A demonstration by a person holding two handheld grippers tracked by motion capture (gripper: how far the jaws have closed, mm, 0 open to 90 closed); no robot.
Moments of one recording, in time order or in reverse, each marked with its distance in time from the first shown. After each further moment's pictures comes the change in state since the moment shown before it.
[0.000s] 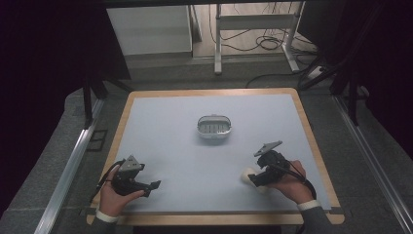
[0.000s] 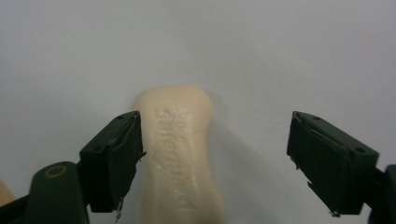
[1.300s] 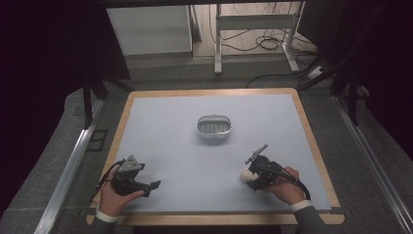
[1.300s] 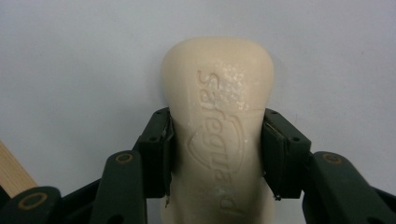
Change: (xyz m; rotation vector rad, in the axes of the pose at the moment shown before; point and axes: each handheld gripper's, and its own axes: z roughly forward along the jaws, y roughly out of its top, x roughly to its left) left arm 0.000 0.000 0.000 -0.008 0.003 0.010; right arm 0.013 0.001 0.025 0.180 0.073 -0.057
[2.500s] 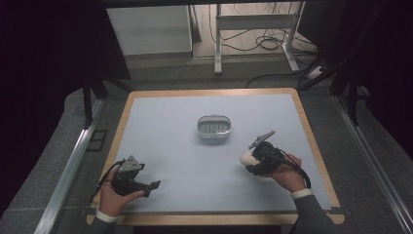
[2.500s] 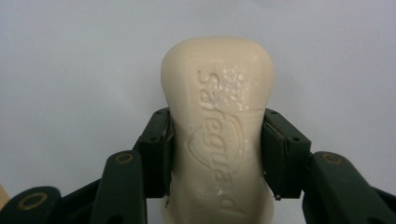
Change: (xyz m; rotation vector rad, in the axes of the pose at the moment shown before) left arm 0.000 0.000 0.000 0.003 0.002 0.001; right arm -0.024 0.020 -0.023 -0.150 -0.014 0.005
